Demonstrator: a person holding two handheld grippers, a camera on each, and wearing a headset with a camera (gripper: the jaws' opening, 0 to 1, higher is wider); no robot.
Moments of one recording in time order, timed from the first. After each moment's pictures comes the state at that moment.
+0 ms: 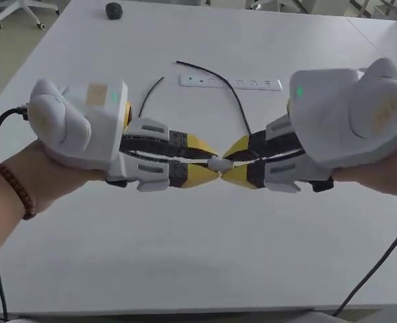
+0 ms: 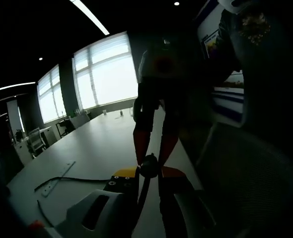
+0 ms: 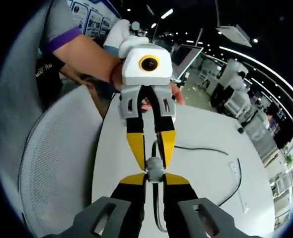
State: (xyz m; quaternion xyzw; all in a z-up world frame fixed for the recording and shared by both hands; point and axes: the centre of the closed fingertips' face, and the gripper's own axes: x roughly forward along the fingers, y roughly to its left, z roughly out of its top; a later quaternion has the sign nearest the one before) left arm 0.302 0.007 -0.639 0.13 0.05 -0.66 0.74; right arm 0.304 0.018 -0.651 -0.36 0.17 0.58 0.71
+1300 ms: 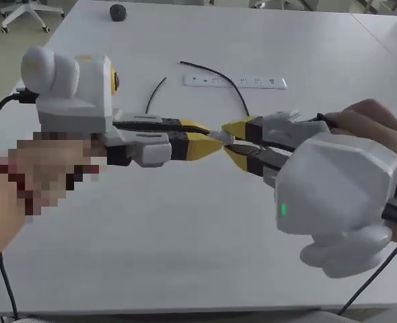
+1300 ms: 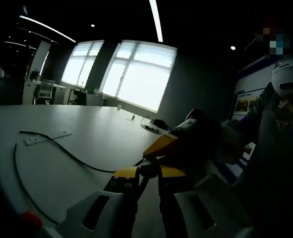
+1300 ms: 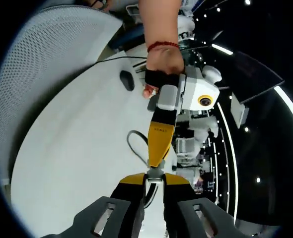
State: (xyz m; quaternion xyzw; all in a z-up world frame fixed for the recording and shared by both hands) left arm 0.325 0.018 -0.617 -0.11 0.16 -0.61 0.77; right arm 0.320 0.023 -0.621 -0.66 -0.14 0.40 0.62
